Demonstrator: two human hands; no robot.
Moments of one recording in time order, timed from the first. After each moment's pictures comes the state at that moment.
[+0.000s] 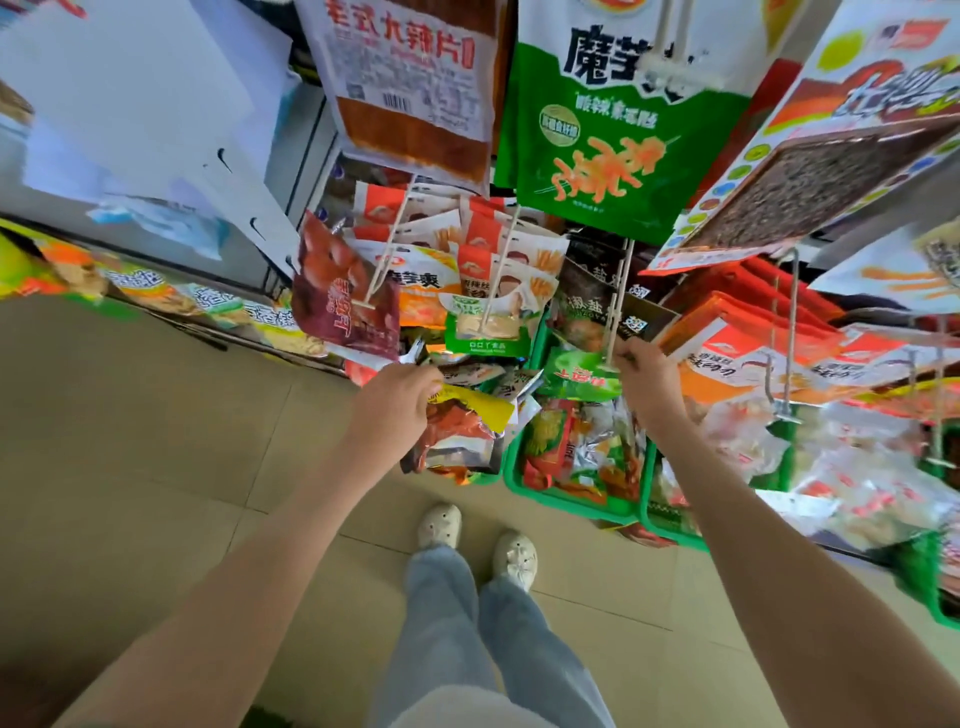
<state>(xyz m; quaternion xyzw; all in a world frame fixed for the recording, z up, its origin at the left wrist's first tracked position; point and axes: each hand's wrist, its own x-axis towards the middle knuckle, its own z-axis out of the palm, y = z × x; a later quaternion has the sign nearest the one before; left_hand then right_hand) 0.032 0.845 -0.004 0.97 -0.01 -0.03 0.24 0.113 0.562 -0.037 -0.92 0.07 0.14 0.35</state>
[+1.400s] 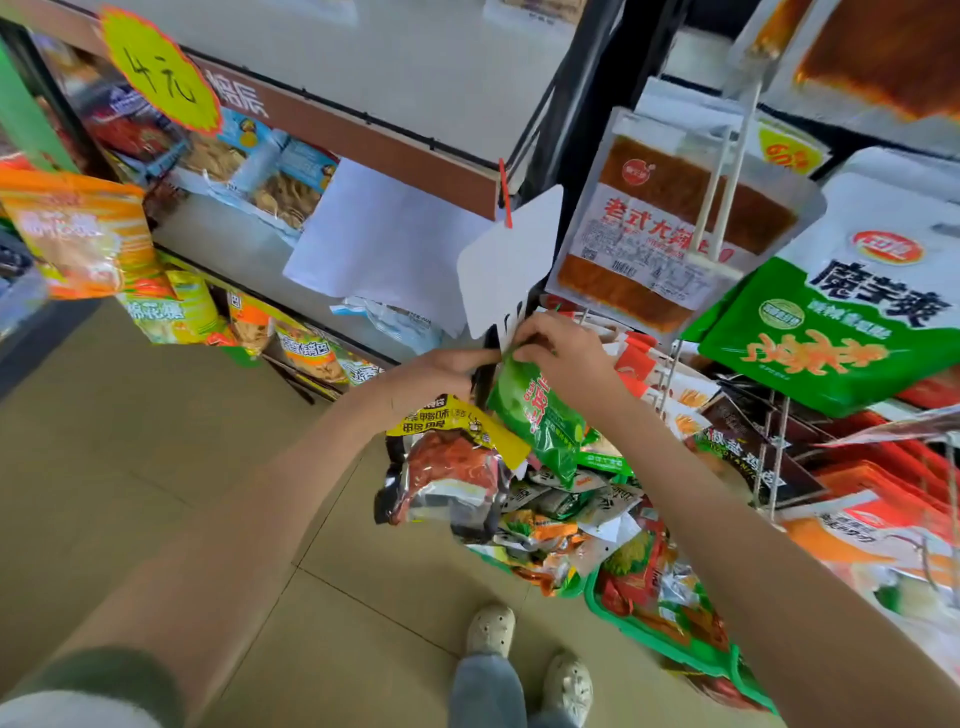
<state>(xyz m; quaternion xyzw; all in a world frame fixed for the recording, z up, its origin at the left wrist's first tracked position) 0.103 1.036 0.116 0.76 0.06 -0.27 0.58 0.177 0.872 0.091 -0.87 -0.26 0.12 0.41</state>
